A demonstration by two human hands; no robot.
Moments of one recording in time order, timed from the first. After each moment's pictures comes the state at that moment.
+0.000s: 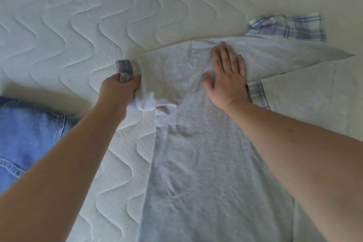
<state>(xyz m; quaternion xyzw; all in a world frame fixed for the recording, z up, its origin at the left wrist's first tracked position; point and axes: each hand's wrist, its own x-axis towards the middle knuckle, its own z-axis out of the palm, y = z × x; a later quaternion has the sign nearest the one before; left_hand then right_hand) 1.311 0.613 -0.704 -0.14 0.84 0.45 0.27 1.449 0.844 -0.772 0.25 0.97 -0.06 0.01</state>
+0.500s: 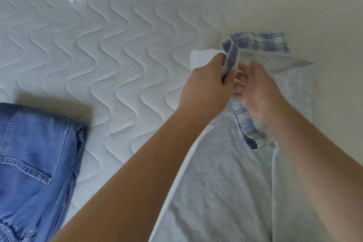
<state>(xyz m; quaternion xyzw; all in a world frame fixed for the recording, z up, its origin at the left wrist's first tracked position) 1.436 0.751 -0.578 0.30 0.83 0.40 0.24 1.510 0.884 -0.636 0.43 0.46 -0.77 -0.04</state>
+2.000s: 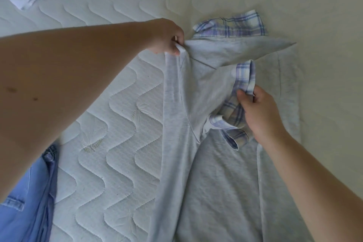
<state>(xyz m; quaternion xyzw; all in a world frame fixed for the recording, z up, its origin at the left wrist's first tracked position) 1.286 0.863 -0.658 0.52 0.79 -0.05 0.32 1.600 0.905 -0.684 0.52 0.67 -0.52 -0.09</state>
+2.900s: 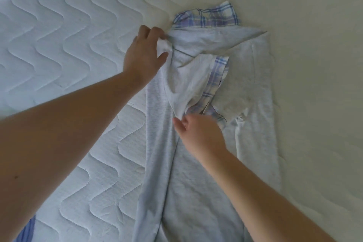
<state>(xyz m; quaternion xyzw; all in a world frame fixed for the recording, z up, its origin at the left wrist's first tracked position) 1.380 0.804 -0.673 0.44 0.86 0.21 0.12 1.599 0.804 -0.649 0.39 0.85 -0.34 0.13</state>
